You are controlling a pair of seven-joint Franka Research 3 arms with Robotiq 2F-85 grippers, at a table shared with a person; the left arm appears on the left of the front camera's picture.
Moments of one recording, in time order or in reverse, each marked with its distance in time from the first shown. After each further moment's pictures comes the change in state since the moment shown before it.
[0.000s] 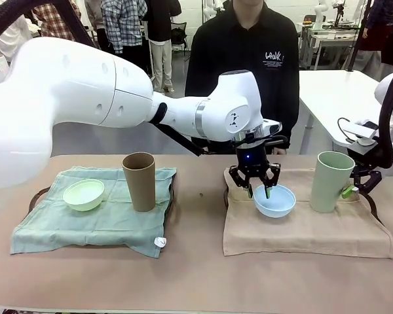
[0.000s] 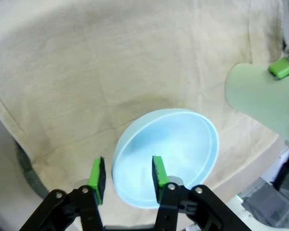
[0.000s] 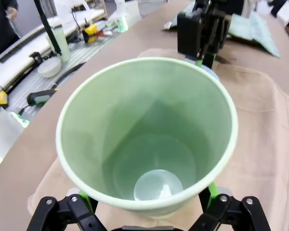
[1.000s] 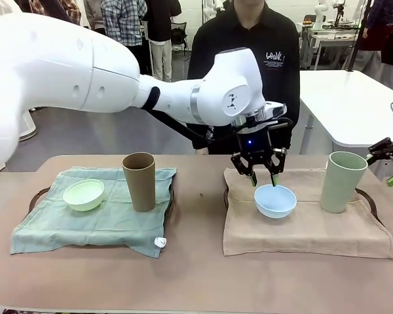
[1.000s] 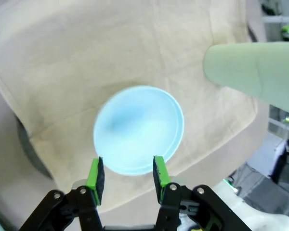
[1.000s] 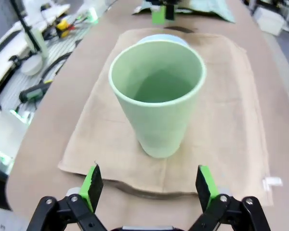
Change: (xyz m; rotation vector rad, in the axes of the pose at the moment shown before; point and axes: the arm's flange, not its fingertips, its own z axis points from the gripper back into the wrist) left arm -0.021 -0.016 0.056 -0.036 -0.044 -0.046; right arm -0.007 0.075 0.108 -0.225 0.079 -0.143
